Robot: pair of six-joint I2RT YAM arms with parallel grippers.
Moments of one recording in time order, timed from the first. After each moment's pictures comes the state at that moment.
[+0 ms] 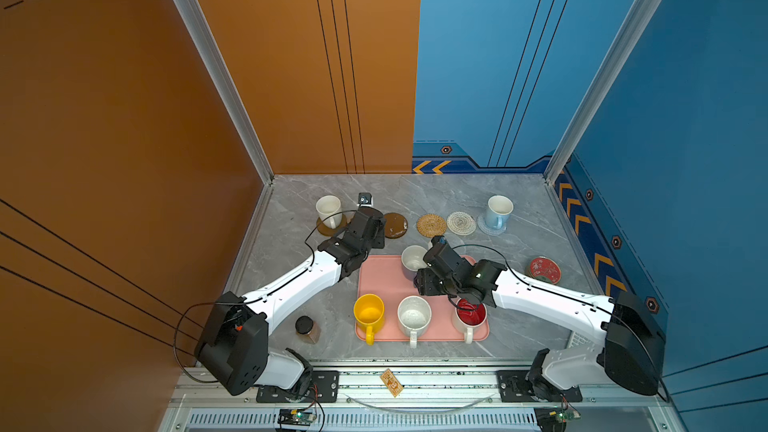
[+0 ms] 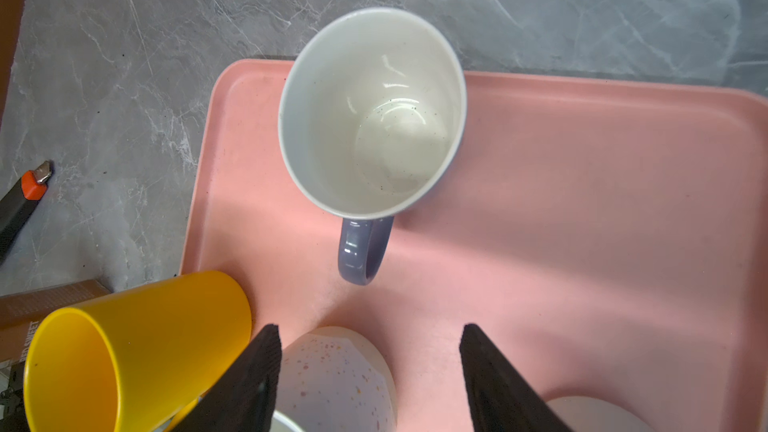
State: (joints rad) left arm -0.59 1.42 1.00 -0.23 -0.38 -0.37; right arm 0.92 1.44 0.98 -0.52 0.13 0.77
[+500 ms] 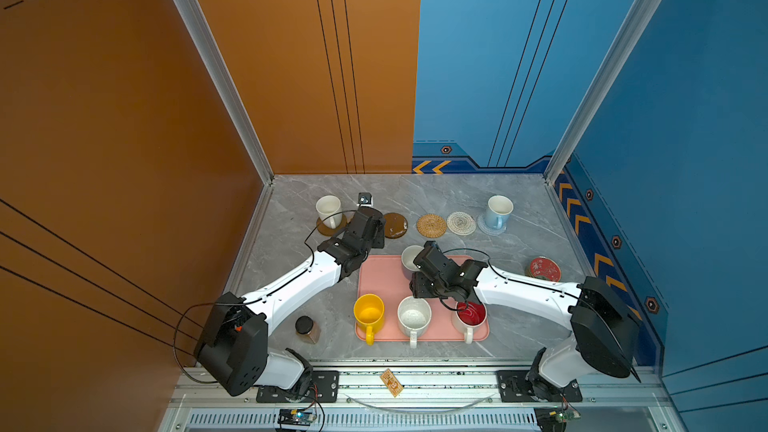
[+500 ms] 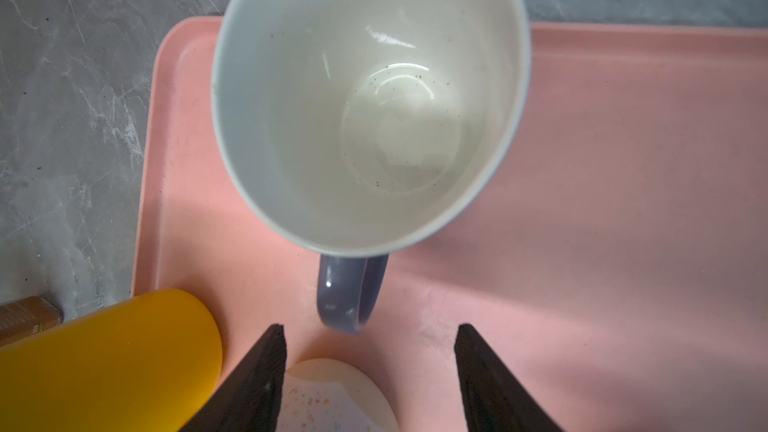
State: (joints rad) left arm -0.59 1.41 1.00 -0.22 -0.39 -0.36; right arm 0.92 1.58 1.00 -0.48 0.11 0.78
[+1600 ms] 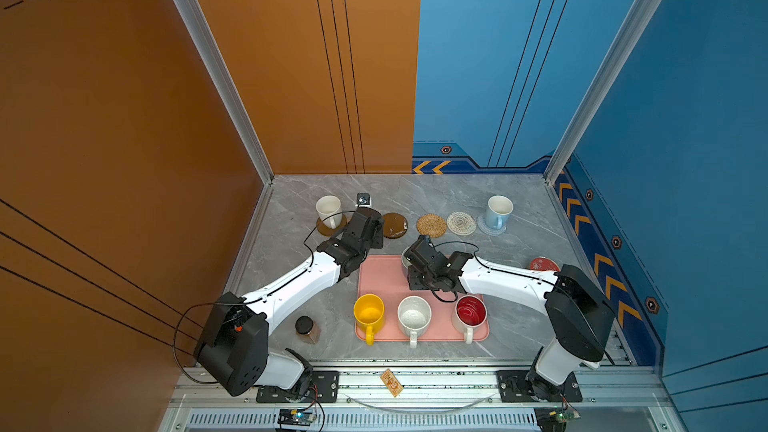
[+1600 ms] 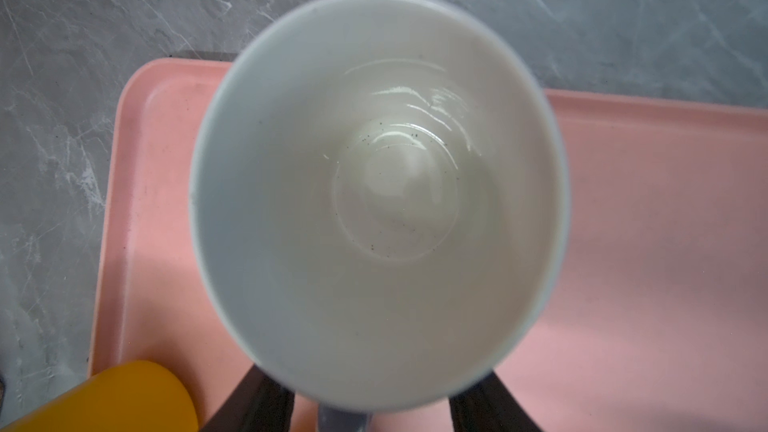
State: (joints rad) left arm -0.57 1.41 0.99 -0.21 -0.39 -0.36; right arm 0.90 1.70 1.11 -0.50 0.18 0.75
